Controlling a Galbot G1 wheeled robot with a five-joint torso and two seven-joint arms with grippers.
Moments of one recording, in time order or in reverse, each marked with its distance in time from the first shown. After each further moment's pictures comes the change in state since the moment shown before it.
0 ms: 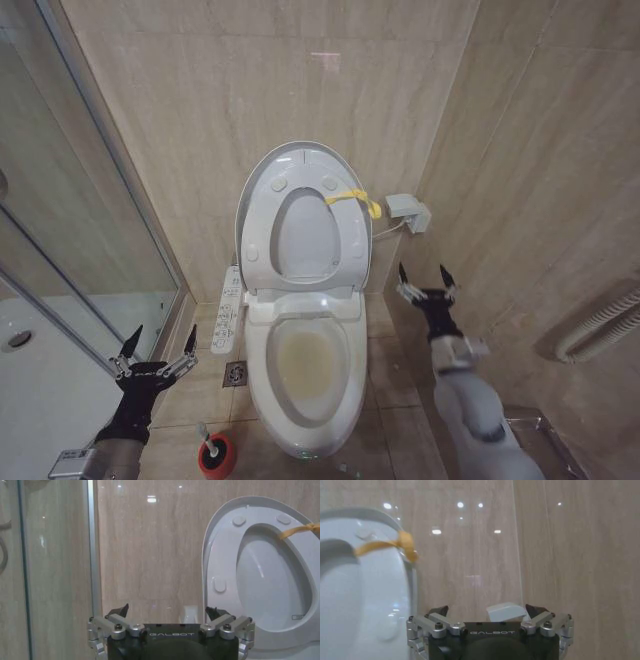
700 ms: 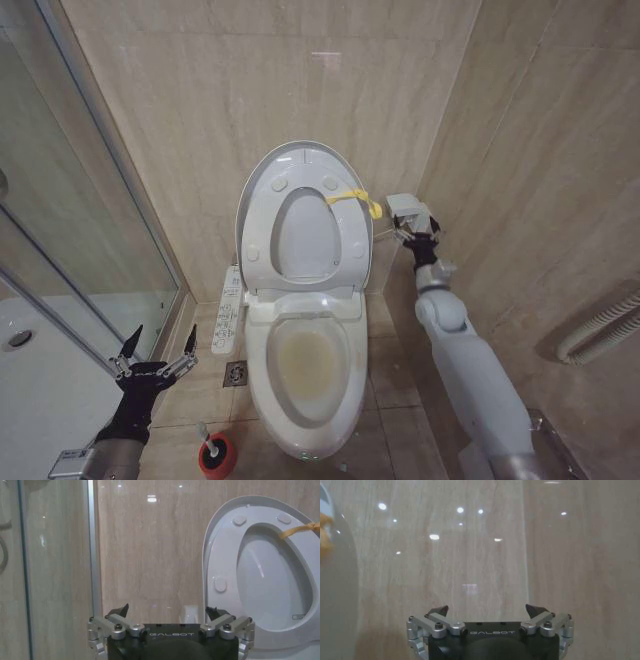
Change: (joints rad) left arm 0.000 0.000 0.000 0.000 0.000 0.000 0.000; right arm 0.497 -0.076 -0.139 -0.455 0.027 0.027 0.031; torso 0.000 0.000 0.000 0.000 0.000
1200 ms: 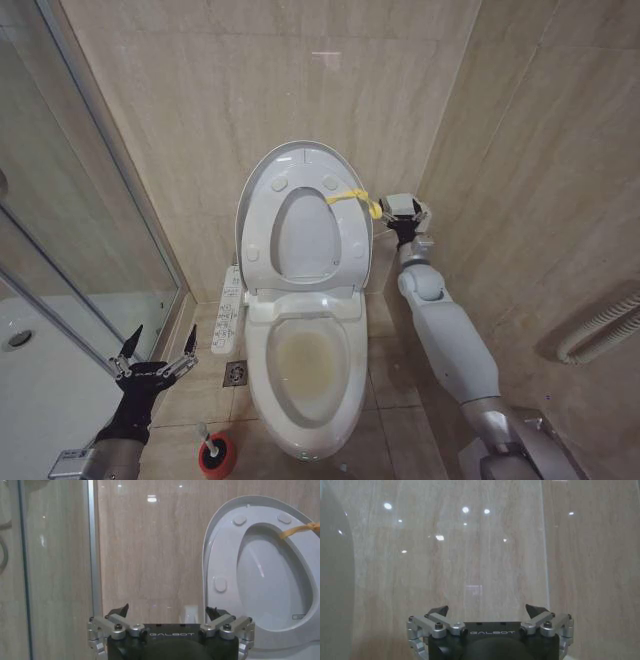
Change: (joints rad) left arm 0.000 0.000 0.000 0.000 0.000 0.000 0.000; right arm 0.153 0.063 -0.053 -0.166 -0.042 0.022 -0.004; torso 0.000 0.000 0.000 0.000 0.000
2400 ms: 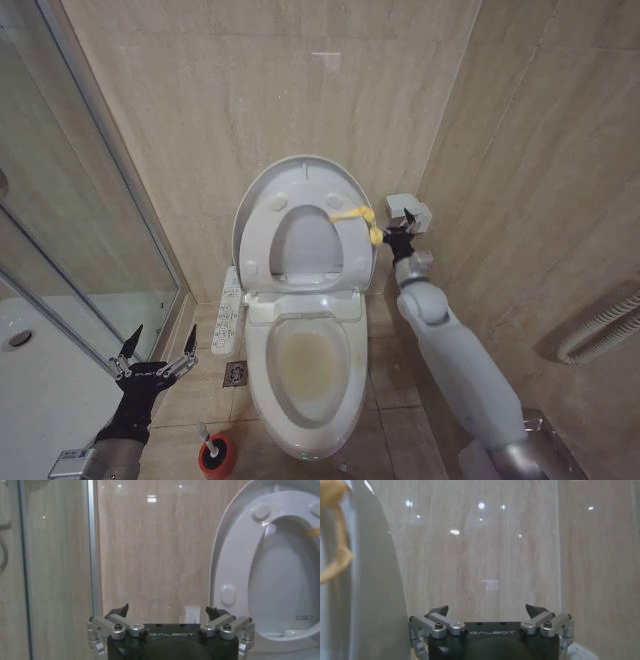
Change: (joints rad) left arm 0.000 0.000 0.000 0.000 0.000 0.000 0.000; right arm -0.250 -0.121 -0.074 0.335 0.068 -0.083 0.067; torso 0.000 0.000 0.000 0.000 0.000
